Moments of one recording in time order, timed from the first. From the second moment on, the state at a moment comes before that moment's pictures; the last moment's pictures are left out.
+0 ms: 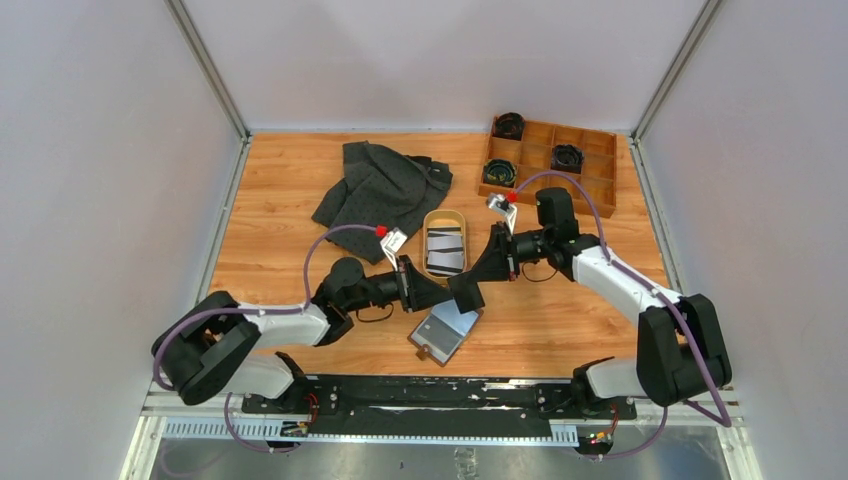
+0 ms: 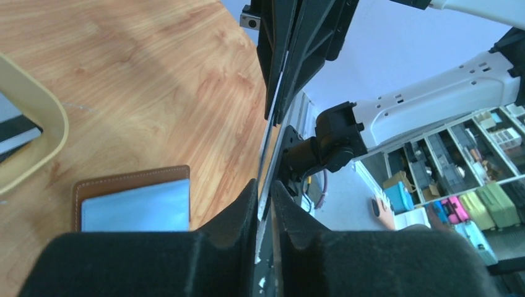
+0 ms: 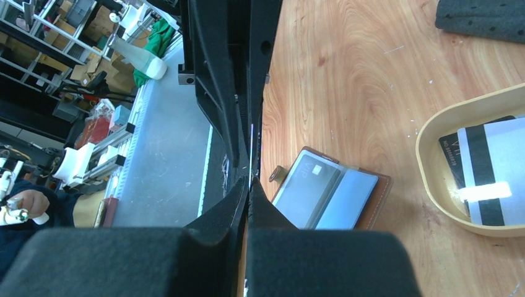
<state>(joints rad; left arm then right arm) -0.78 1.36 0.33 1.05 0.54 -0.84 0.33 1.34 0.78 -0.09 -1.36 0.02</state>
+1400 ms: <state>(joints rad) -0.86 0.88 0.01 0.60 0.11 -0.85 0.45 1.51 0.63 0.17 -1.13 0.14</state>
